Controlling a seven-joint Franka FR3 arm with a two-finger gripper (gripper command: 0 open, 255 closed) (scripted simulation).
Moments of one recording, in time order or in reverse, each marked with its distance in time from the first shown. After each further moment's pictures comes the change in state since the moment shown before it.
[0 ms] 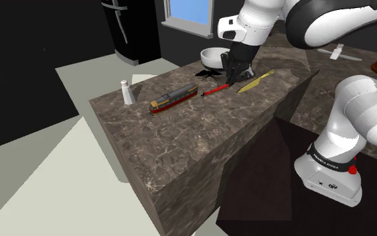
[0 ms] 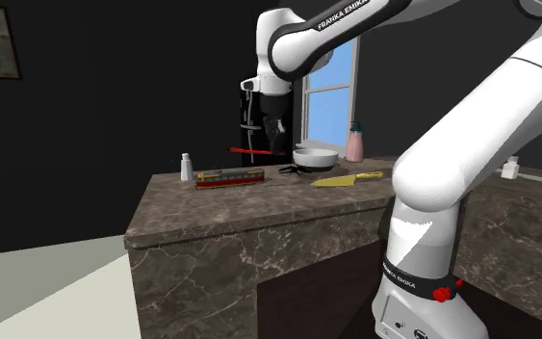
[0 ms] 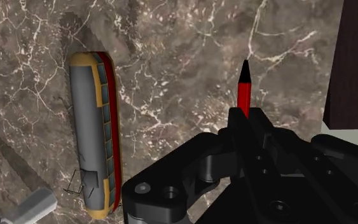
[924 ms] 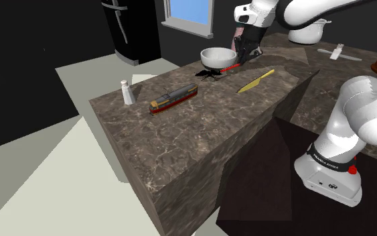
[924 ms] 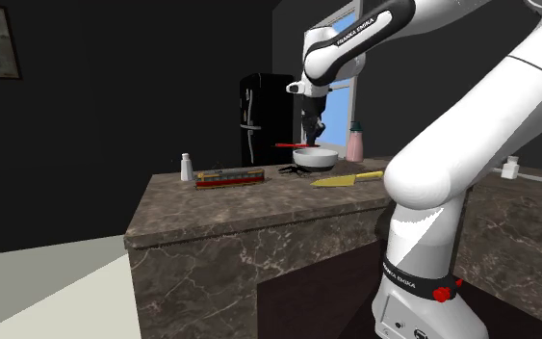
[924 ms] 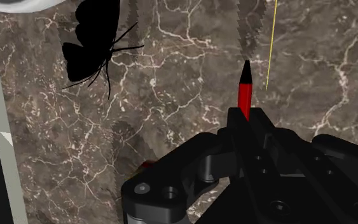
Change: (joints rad) arm -0.144 0.015 -0.322 0.029 -0.133 0.082 -0.354
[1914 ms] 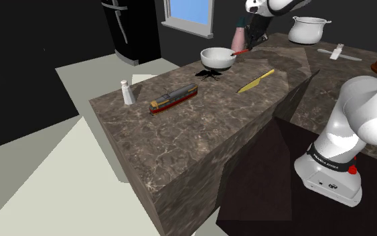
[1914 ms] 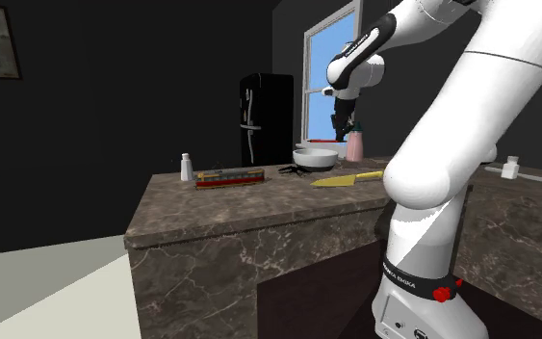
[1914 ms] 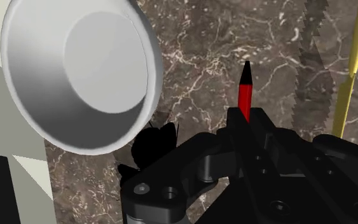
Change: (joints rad) arm -0.006 0.271 -0.384 0.265 0.052 0.113 -0.422
